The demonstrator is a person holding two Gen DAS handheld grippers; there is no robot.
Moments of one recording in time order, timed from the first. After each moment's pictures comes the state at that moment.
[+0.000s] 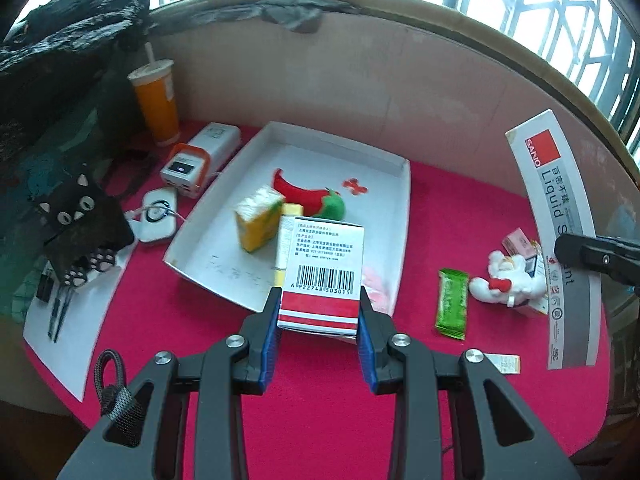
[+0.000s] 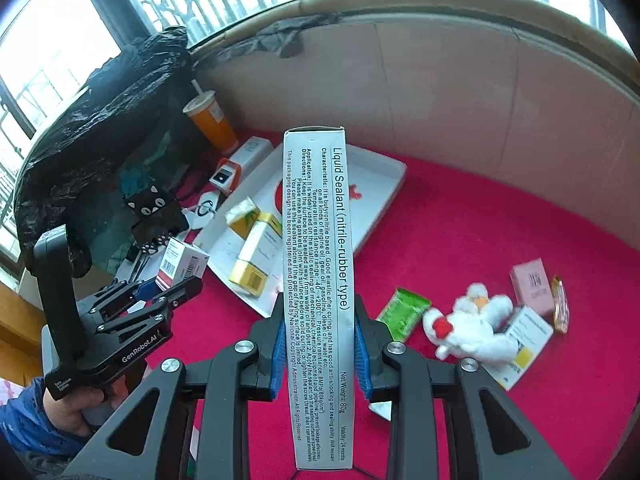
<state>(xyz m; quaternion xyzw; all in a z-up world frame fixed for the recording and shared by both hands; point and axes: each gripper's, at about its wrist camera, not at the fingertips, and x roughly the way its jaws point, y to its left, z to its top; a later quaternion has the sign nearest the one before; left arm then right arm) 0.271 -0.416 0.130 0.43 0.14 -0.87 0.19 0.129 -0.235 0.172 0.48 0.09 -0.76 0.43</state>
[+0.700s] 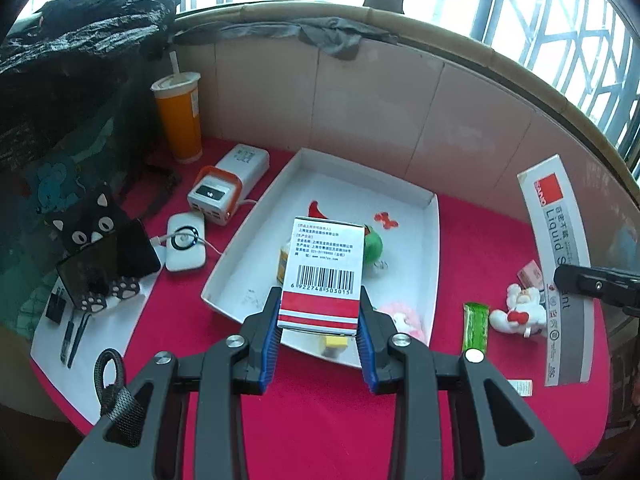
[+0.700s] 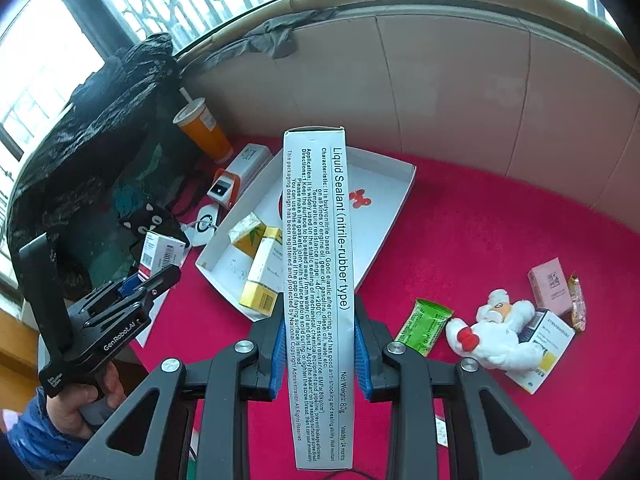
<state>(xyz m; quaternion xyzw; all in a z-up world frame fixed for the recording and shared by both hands) 0.273 -0.471 0.144 0.40 0.15 -0.88 0.20 0.119 -0.266 0.166 0.50 0.06 -0.76 0.41</state>
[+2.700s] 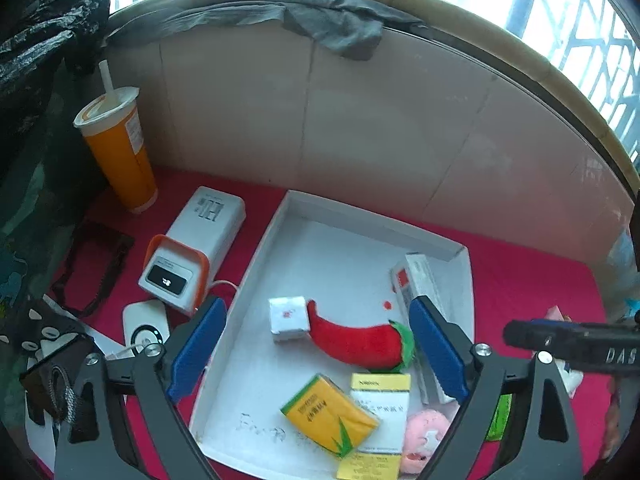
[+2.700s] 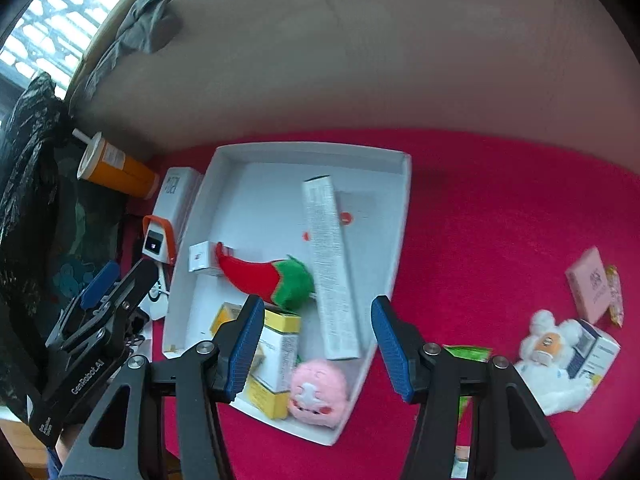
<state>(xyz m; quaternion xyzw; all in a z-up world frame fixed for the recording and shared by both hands) 0.141 -0.539 0.122 0.43 0.15 -0.88 0.16 0.026 -0.354 0.115 0.61 0.01 -0.74 0.28</state>
